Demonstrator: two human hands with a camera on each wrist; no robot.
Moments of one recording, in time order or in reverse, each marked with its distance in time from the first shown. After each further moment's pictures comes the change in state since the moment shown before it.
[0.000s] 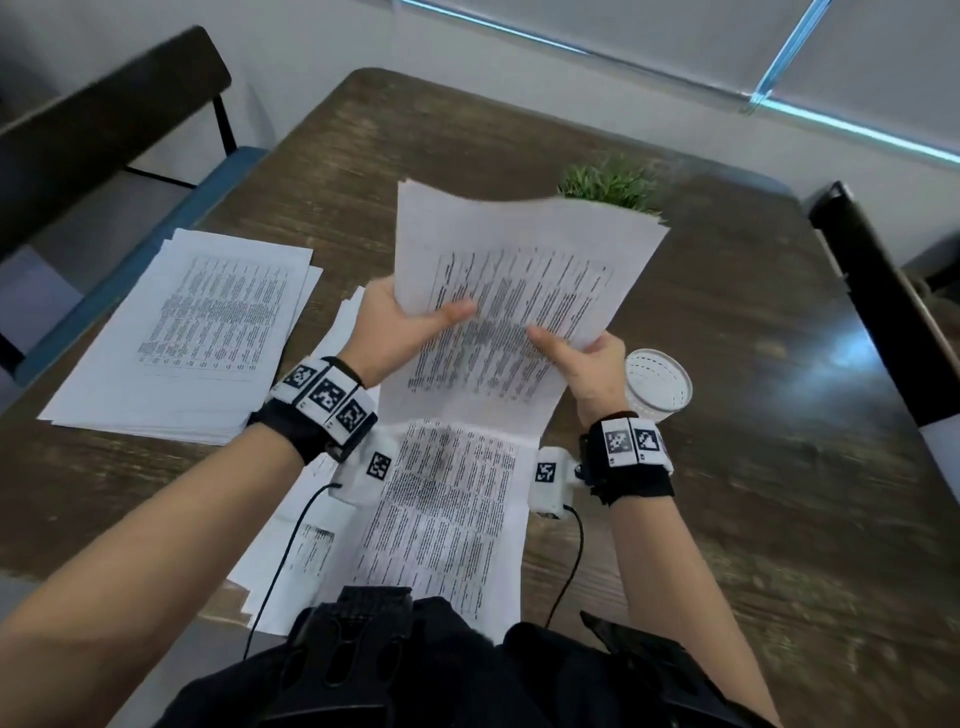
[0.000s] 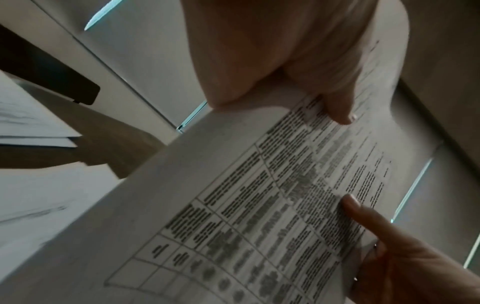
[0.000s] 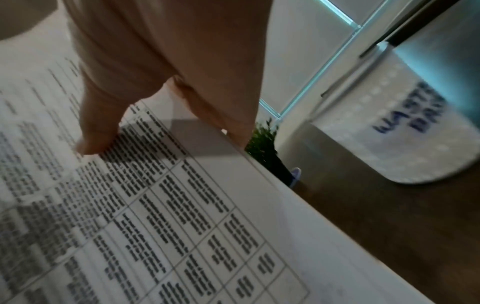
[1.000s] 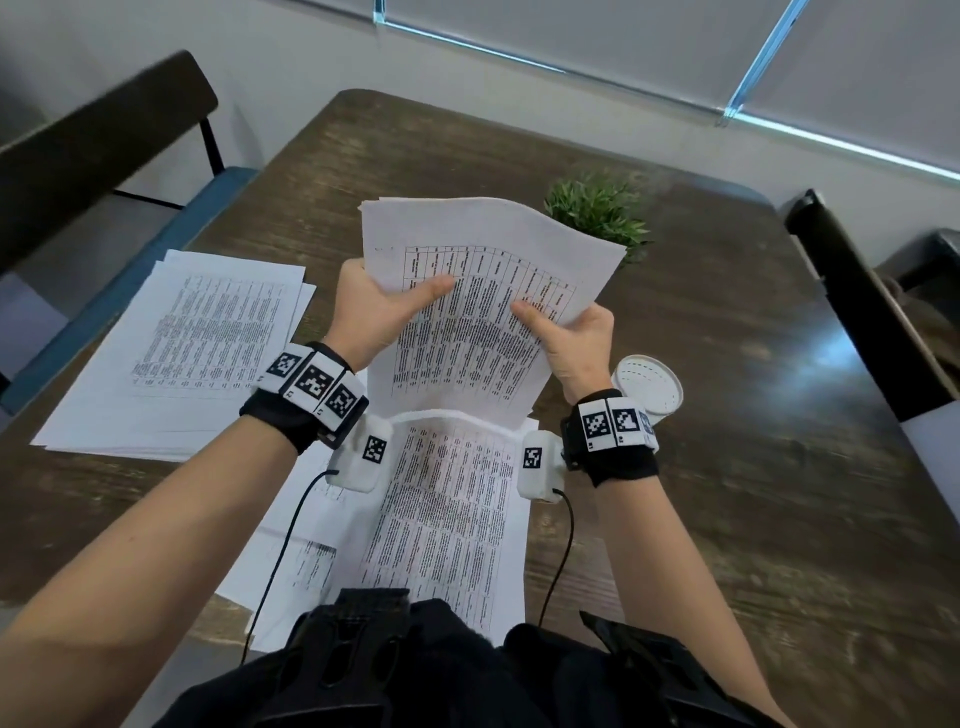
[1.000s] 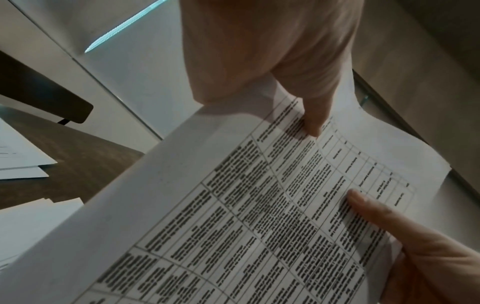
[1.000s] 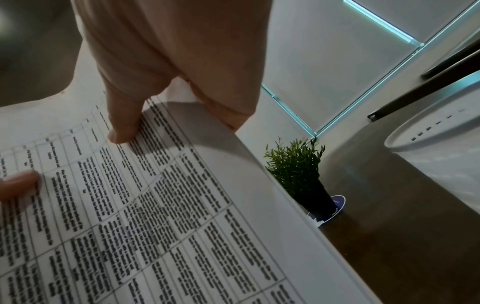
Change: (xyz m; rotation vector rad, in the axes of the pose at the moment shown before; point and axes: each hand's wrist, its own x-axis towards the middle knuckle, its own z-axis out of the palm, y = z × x) left_hand 0.025 0.009 -0.016 0.019 0.170 0.069; right_hand 0.012 -0.025 0.028 0.002 0.005 -0.190
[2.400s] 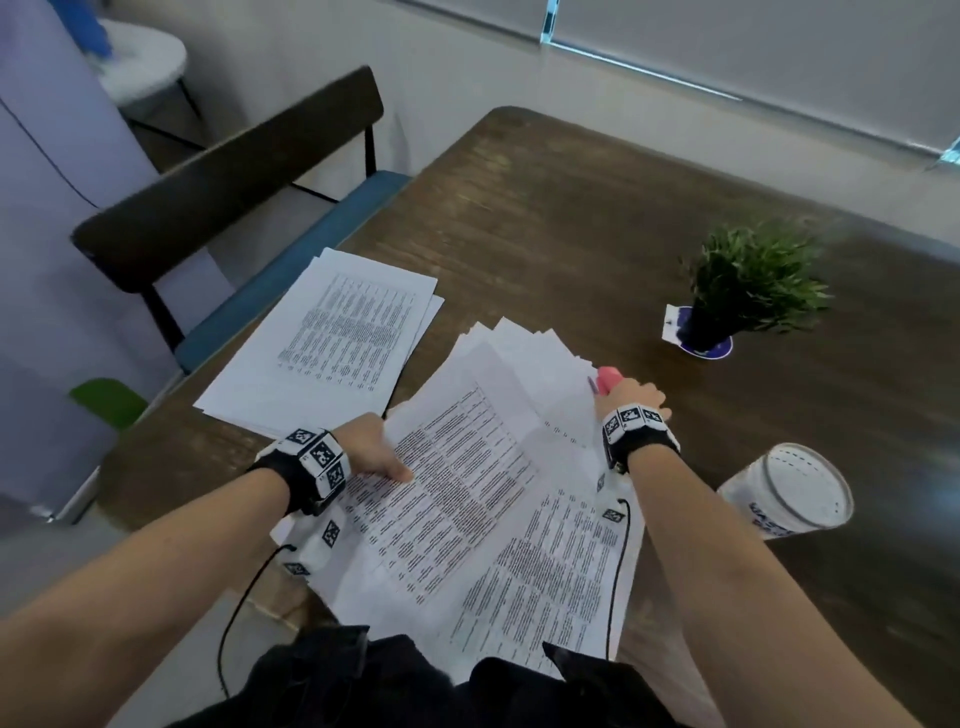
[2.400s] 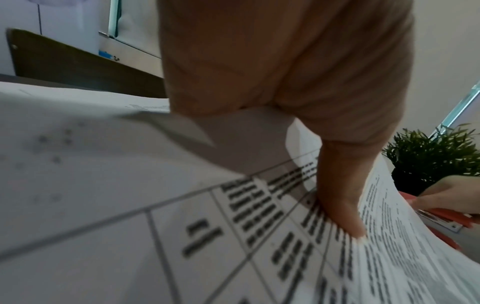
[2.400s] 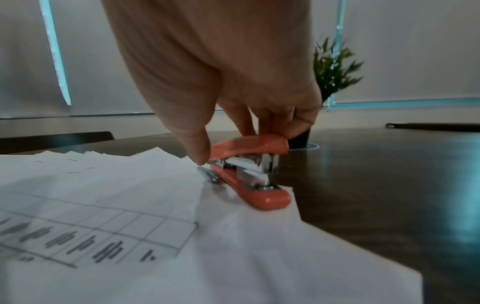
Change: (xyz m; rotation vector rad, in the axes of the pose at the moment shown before) left_hand -0.046 -0.139 -0.158 0.727 -0.358 -0.912; right_hand 0.084 0.155 0.053 -1.463 -0.150 0.503
